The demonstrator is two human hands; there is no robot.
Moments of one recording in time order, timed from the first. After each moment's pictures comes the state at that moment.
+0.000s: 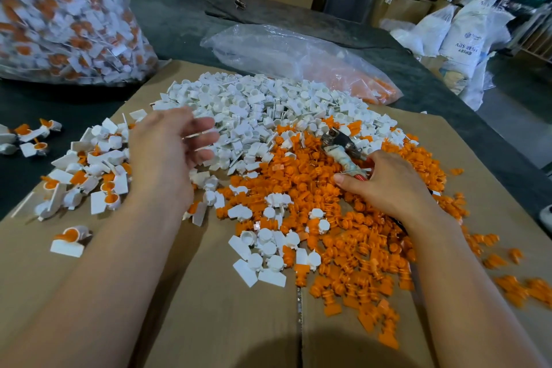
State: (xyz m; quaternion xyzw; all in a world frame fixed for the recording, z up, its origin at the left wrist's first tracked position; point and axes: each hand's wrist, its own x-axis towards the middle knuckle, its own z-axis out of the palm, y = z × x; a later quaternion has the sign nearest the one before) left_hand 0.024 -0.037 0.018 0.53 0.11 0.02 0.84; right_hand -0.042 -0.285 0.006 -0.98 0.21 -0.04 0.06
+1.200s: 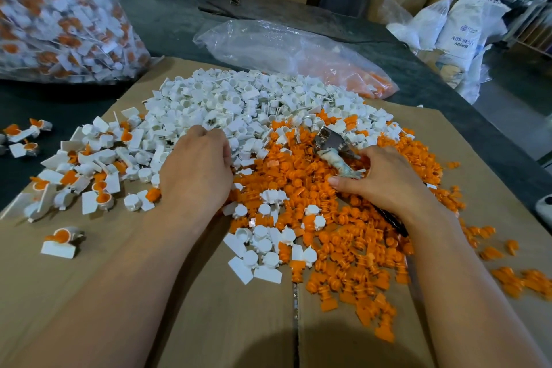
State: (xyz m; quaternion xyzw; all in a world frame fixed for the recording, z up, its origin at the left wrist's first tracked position) left_hand 0.019 -0.058 -0.006 0.94 -0.11 0.12 0.29; right_hand -0.045 -0.287 0.007 -0.98 0.20 -0.02 0.09
